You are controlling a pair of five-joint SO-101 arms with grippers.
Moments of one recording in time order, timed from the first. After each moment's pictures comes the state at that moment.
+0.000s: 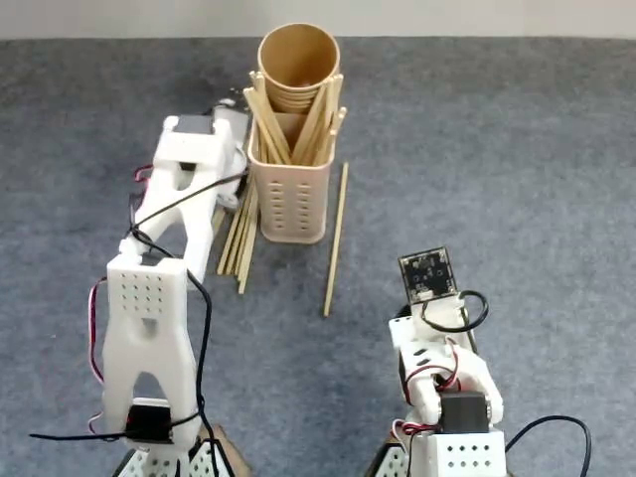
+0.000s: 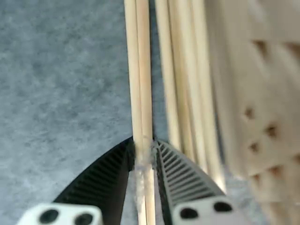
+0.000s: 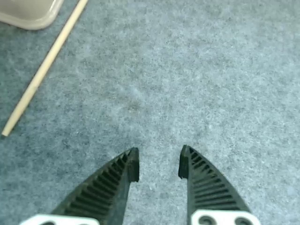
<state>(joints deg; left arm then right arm) -6.6 48.3 -37.6 82.2 -7.3 -5.5 -102.1 93.8 56.8 15.7</state>
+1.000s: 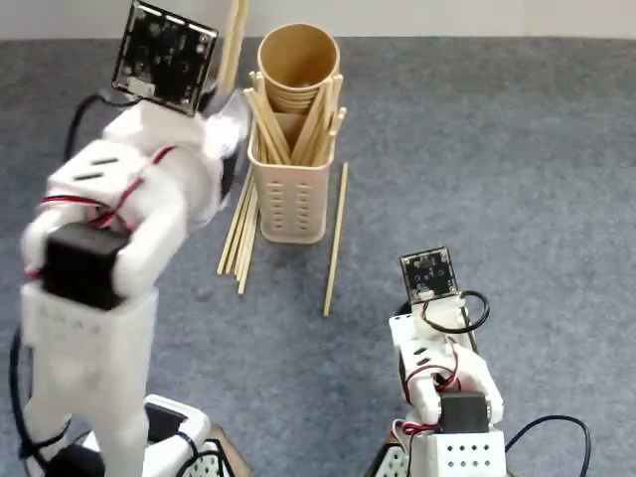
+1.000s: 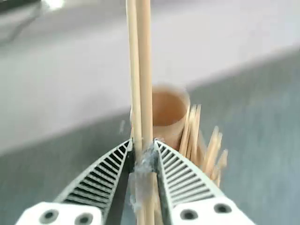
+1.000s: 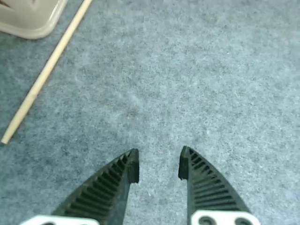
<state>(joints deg) 11.6 -33.5 -3.0 61.3 -0.4 -5.5 -102.1 93.8 55.6 15.6</state>
